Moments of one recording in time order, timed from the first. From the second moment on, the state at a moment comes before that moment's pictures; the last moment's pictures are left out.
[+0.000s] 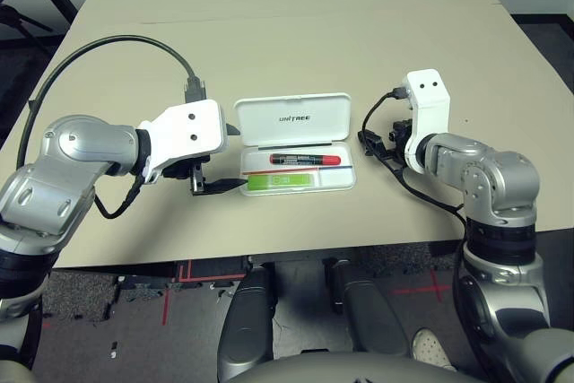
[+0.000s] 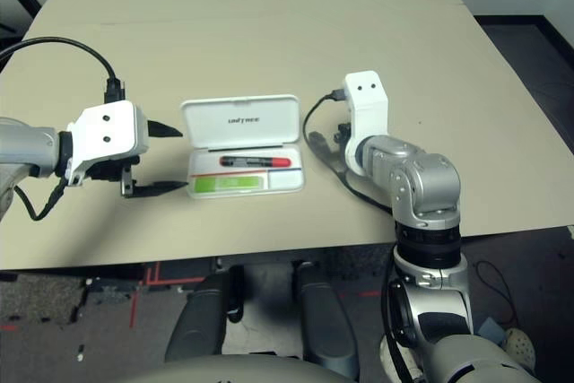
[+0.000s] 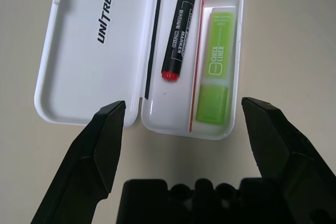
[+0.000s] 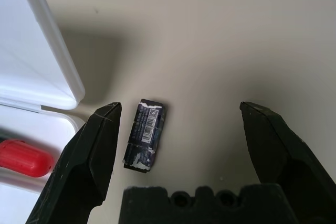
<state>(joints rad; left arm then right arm) -0.43 1.03 -0.09 -0.47 -0.27 0.62 -1.10 -0.54 -0.23 -0.09 -0.32 0.26 1.36 0.17</state>
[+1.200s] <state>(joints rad) -0.45 1.02 -0.11 -0.49 -0.27 0.62 -1.07 -0.48 -0.31 -0.01 -0.30 0.24 1.26 0.22</state>
